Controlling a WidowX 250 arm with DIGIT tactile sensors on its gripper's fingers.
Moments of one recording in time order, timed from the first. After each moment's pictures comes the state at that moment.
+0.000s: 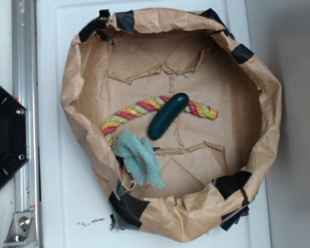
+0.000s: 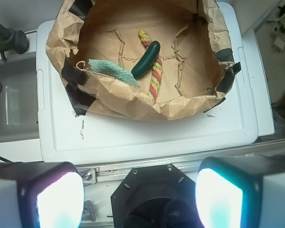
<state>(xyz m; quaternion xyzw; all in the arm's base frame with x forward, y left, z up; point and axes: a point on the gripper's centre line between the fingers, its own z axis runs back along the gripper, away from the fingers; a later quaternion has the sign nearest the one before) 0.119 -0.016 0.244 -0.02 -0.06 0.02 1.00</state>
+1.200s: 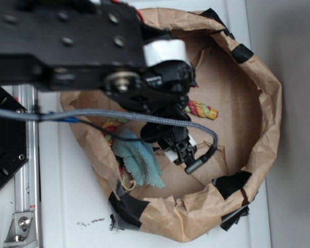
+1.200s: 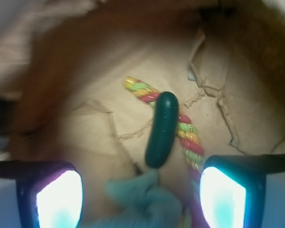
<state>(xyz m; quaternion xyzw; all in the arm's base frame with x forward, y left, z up) 0.252 -0.009 0.096 -0.07 -0.06 0.27 0.96</state>
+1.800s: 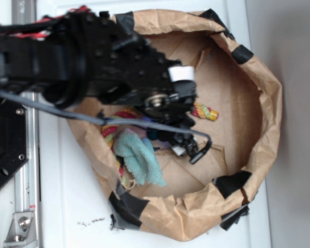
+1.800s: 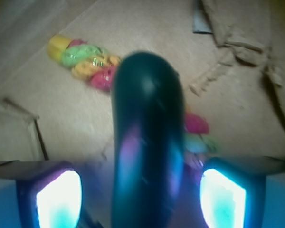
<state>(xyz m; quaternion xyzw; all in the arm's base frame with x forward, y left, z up) 0.271 -0.010 0.029 -0.07 -0.05 0.29 0.95</state>
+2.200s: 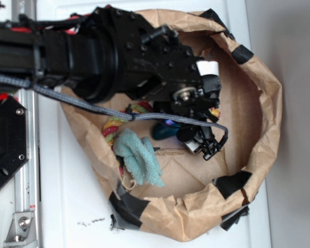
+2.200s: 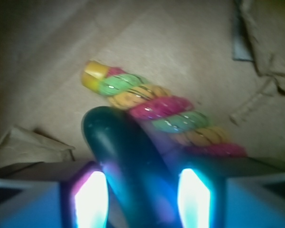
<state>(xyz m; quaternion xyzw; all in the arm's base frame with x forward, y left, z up) 0.289 -0.015 0.035 -0.09 -0.05 0.28 0.95</state>
